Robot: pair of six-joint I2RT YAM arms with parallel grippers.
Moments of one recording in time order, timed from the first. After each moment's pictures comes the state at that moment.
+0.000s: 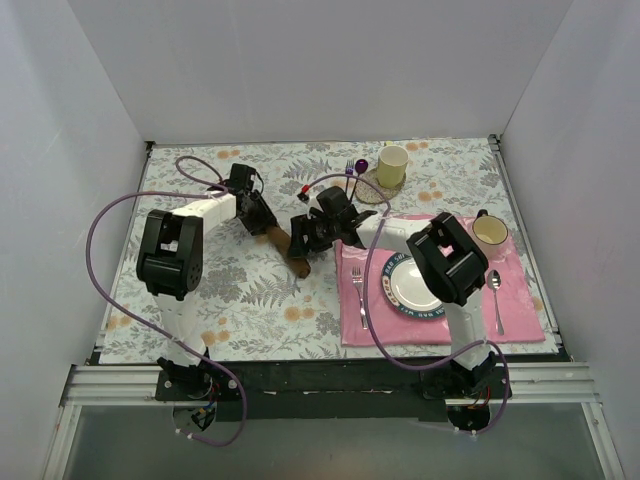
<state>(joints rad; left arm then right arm) -0.23 1.96 1.31 -0.40 0.09 -0.79 0.74 2.08 1.33 0.02 -0.46 0.42</state>
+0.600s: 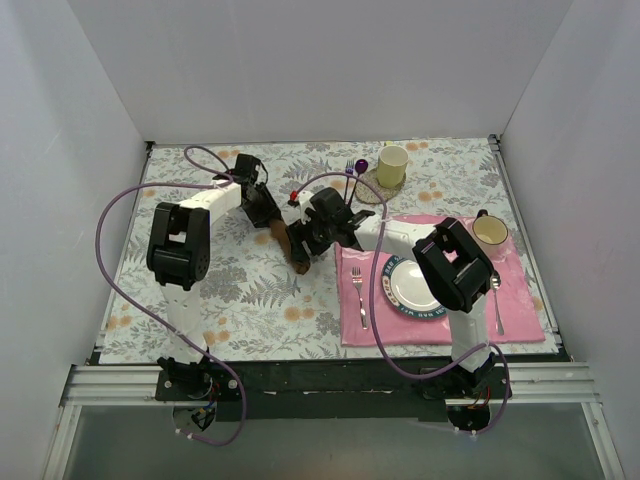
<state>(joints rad) -0.23 2.08 1.50 -0.50 0.12 -0.75 0.79 2.00 1.34 -0.12 -0.30 0.13</state>
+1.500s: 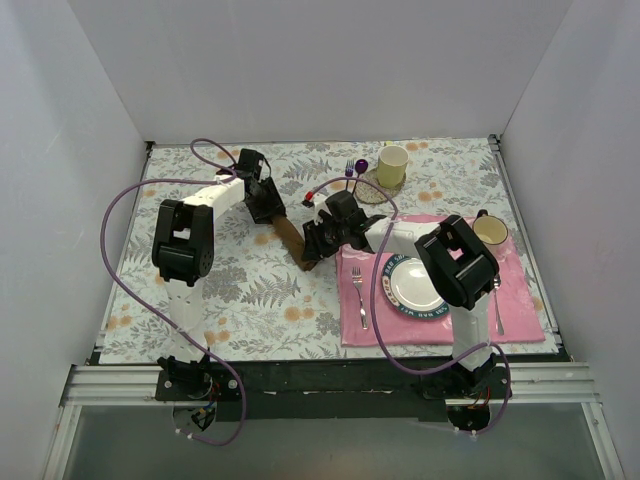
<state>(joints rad) -0.24 2.14 1.60 -0.55 0.14 -0.65 0.72 2.00 1.23 0.01 -0.43 0.19</state>
